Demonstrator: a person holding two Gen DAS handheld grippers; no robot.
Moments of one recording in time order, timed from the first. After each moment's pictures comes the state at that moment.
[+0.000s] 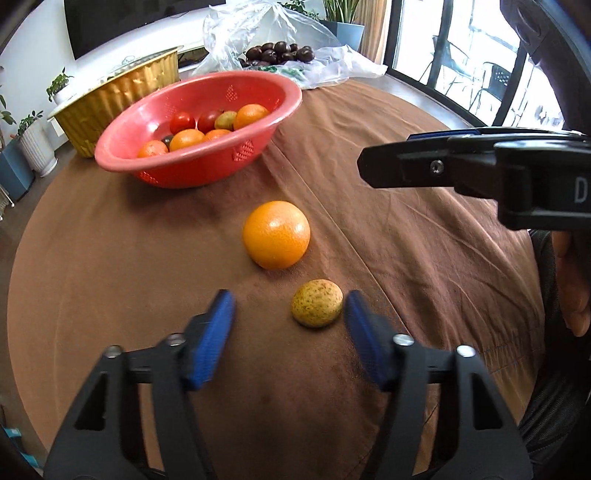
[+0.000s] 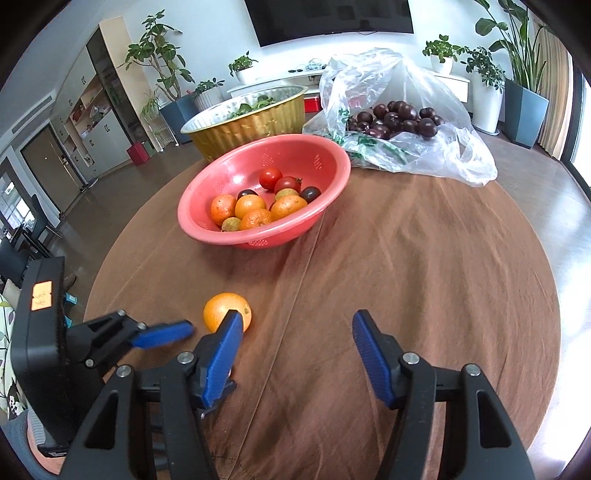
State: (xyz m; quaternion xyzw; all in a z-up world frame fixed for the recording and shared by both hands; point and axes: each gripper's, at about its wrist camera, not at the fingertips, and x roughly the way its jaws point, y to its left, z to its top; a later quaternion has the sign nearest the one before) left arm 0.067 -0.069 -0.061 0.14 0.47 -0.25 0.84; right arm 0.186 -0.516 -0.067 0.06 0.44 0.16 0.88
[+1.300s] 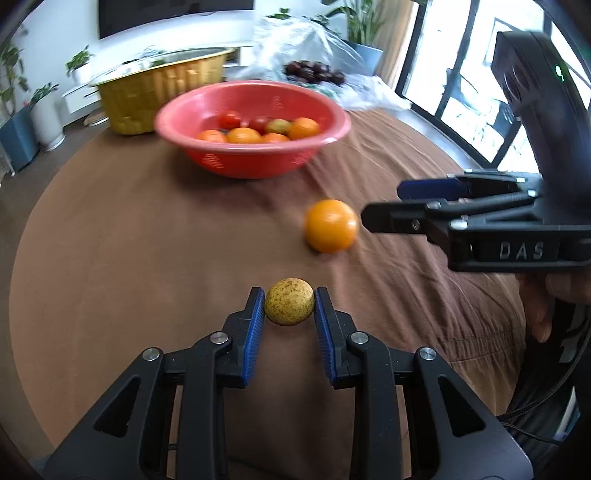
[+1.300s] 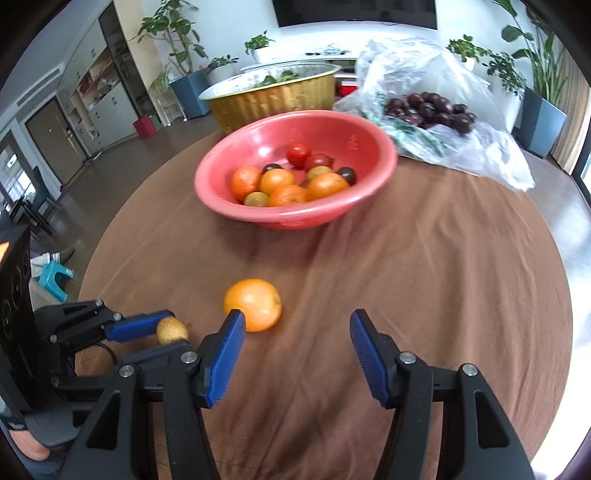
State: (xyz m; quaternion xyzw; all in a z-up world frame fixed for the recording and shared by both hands) left arm 0.060 -0.004 -0.042 0.06 0.46 -0.24 0.85; right arm 0.195 -0.476 -0.077 0.02 0.47 0.18 0.86
